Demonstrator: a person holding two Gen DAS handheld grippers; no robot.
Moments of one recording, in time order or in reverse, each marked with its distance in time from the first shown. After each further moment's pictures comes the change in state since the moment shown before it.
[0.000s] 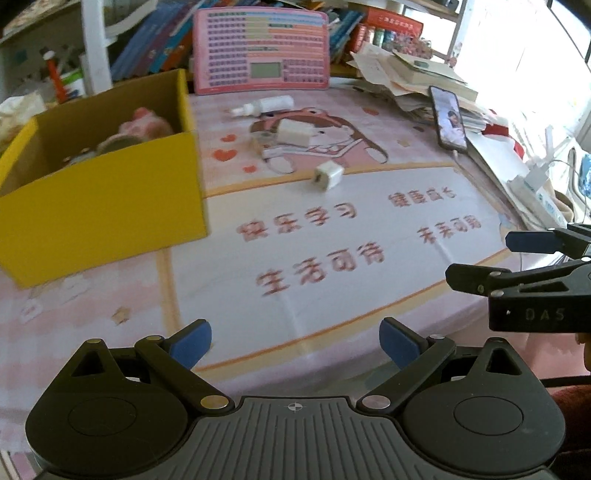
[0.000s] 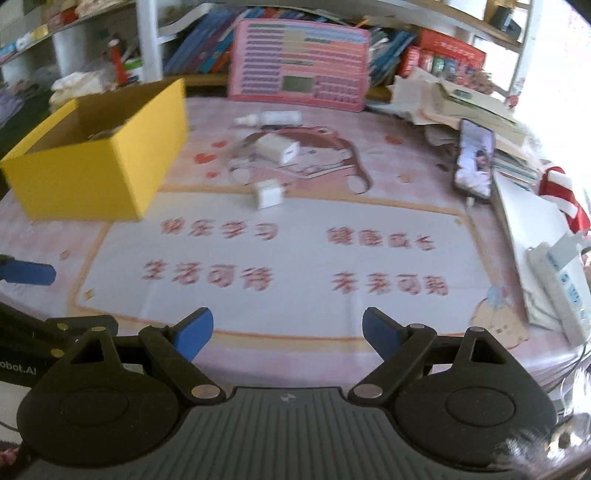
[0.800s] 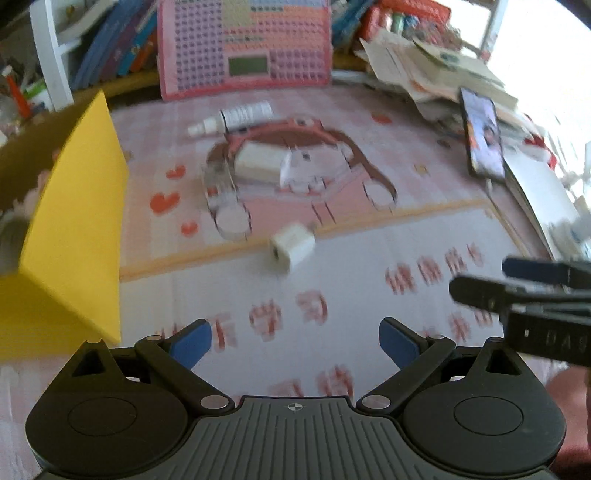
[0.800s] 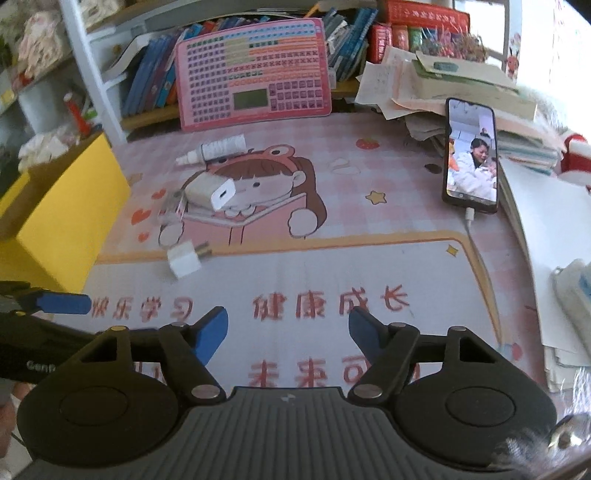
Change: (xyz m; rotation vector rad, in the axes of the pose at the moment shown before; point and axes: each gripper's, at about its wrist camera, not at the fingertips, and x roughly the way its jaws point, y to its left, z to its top) left arm 0.103 -0.050 0.101 -0.057 0.039 0.101; right arm 0.081 -0.109 0.060 0.143 -0.016 0.143
